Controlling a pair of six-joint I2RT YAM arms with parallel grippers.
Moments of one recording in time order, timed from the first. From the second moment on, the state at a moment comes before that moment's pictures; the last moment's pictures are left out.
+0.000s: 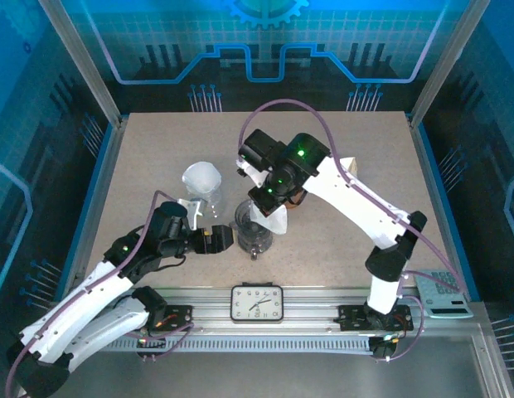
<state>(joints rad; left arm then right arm) -0.60 0.73 0.70 -0.67 0.22 -0.68 0.92 1.83 2.13 -1.56 0.01 0.19</state>
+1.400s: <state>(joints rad) -0.60 0.73 0.70 -0.68 0.26 -0.69 0.96 1.97 2.03 -1.46 -0.01 0.16</state>
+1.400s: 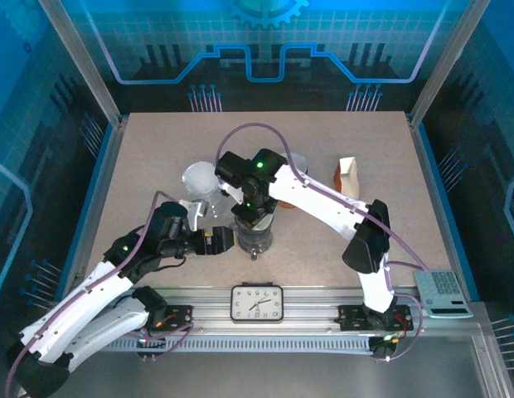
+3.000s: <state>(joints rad) -0.60 1.20 1.08 -0.90 0.28 -0.58 0.80 1.35 1.33 -0.97 0.02 0.30</state>
